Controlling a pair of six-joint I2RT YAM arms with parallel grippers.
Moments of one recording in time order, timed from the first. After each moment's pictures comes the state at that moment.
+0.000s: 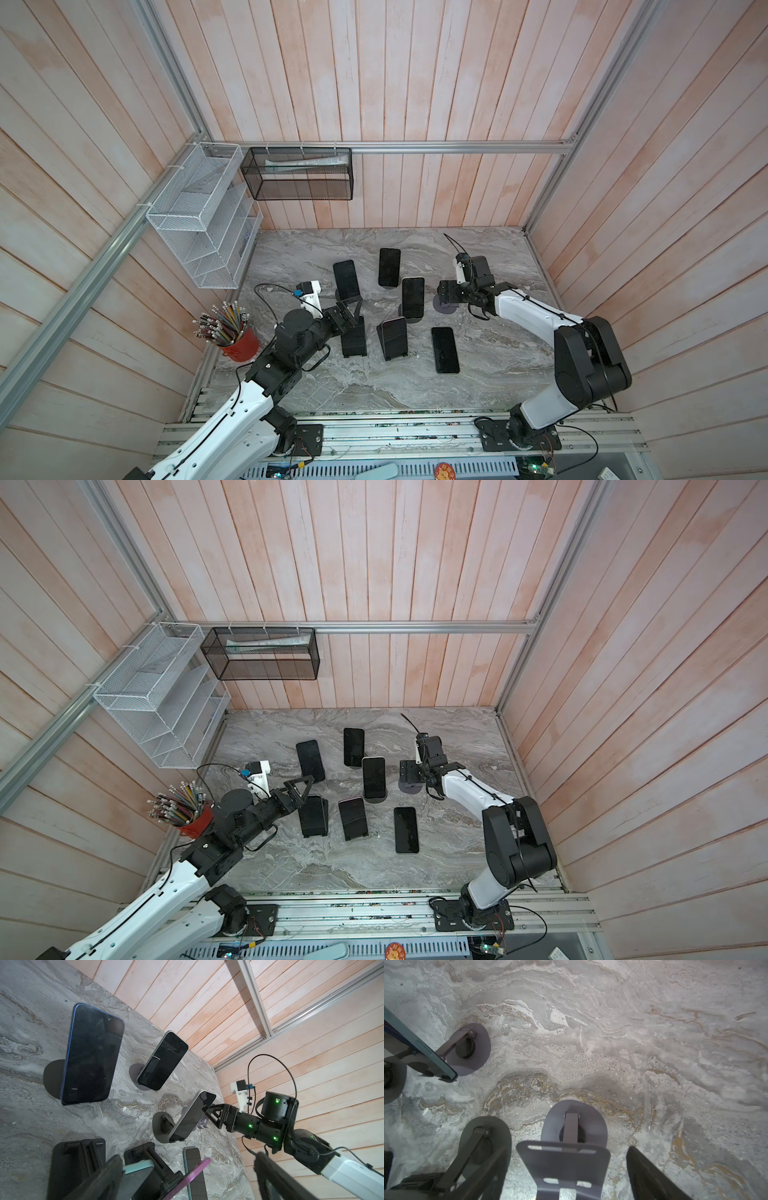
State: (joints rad) left arm -0.54 0.76 0.52 -0.01 0.06 -0.86; right arm 0.35 1.59 0.97 -0.23 -0.01 0.27
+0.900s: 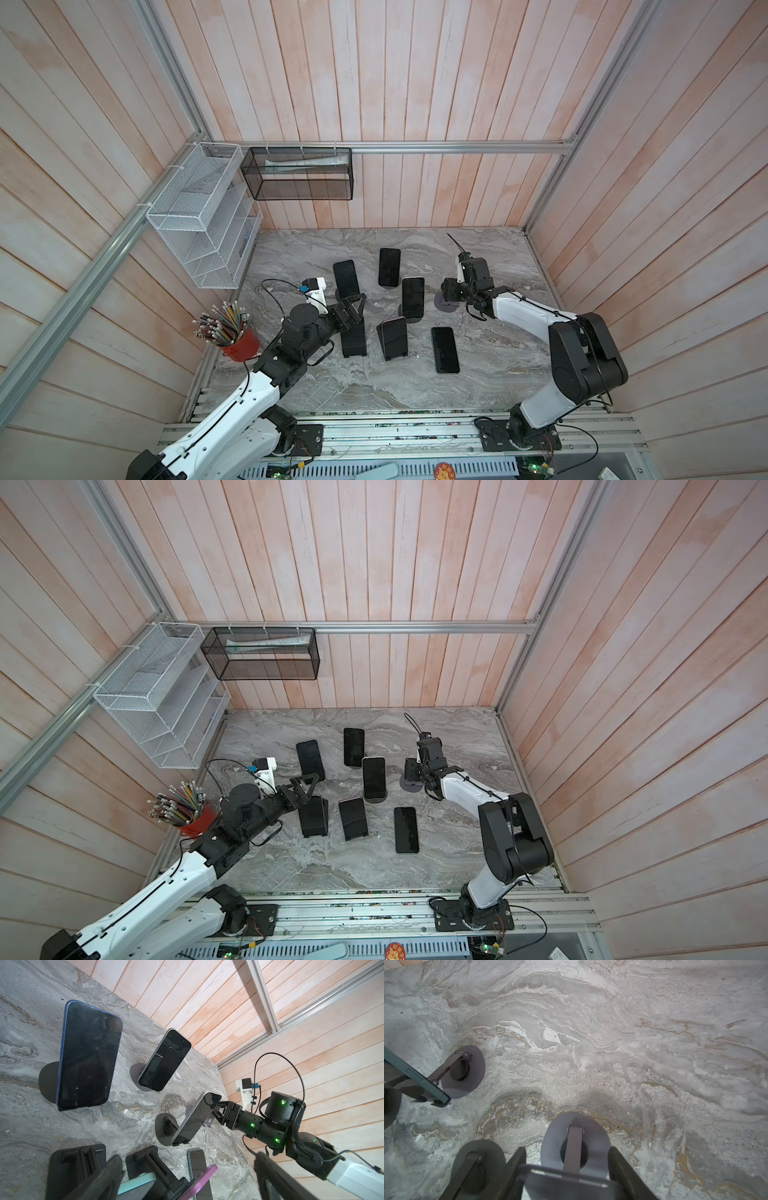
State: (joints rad) left arm -0.53 0.84 0.53 0.05 0.07 -0.82; right arm 0.34 1.62 0.93 -0.11 0.04 0.31
